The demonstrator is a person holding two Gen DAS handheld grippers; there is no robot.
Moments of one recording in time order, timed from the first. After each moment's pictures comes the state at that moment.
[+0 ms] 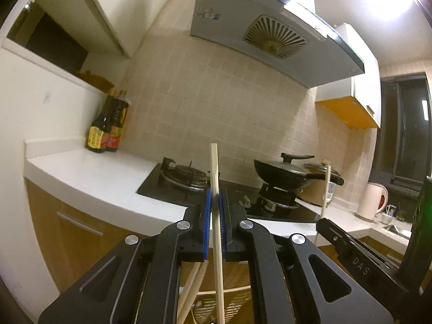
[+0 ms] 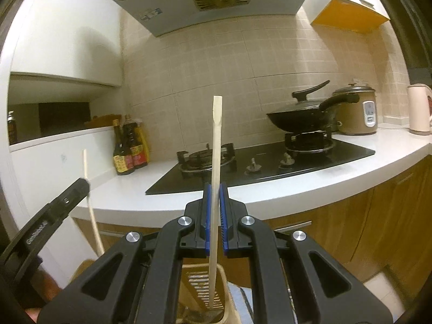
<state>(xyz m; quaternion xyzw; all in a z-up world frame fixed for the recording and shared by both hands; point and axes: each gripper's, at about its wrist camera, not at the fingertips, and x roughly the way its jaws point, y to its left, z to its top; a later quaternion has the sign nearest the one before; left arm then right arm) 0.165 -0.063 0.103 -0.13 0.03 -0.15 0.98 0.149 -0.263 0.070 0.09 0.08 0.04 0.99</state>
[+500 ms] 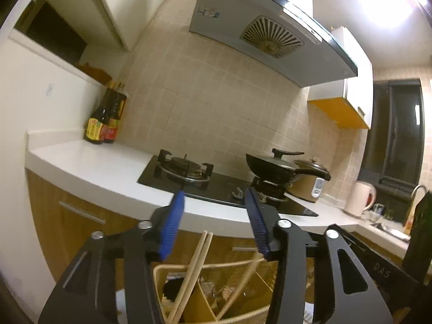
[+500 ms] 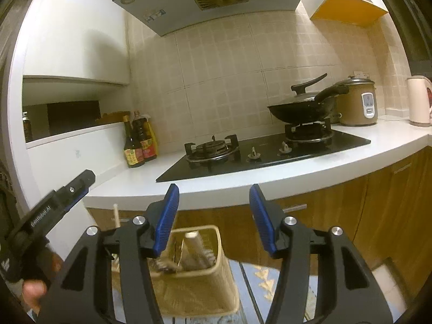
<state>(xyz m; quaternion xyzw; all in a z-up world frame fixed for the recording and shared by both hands) 0.138 -0.029 0.100 -0.16 0.06 -0.19 0.97 0.095 -0.281 0.066 0.11 0.10 0.06 0.99</state>
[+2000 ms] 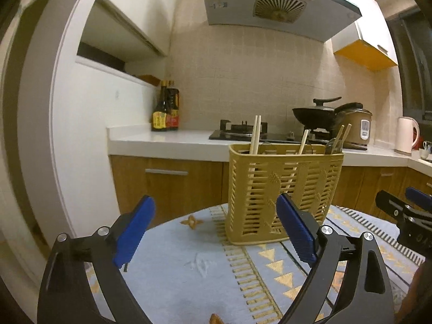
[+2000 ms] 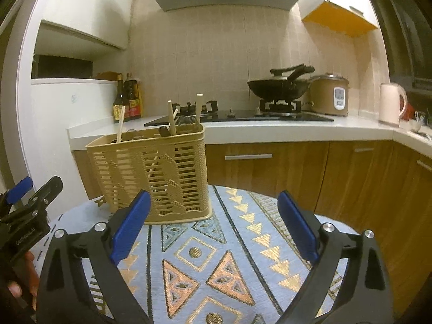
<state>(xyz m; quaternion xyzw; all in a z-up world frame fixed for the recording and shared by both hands) 0.007 -0.017 0.008 -0.02 0.10 -0.02 0.99 -0.020 -0.248 -0.021 0.02 0.14 -0.02 0.99</state>
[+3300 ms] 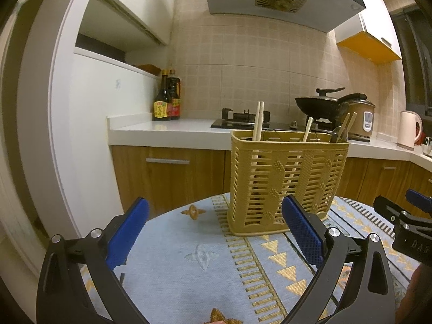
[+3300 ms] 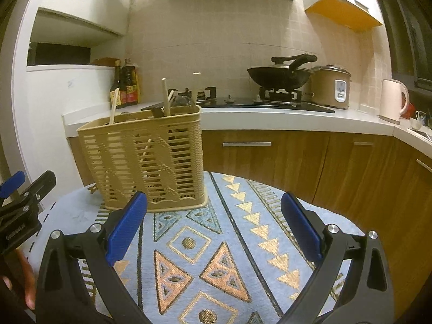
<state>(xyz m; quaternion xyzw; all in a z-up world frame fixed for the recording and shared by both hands) 0.011 -0.019 0.004 -0.01 0.13 -0.01 0.99 -0.007 -0.252 -0.030 0.02 0.17 -0.02 0.98</state>
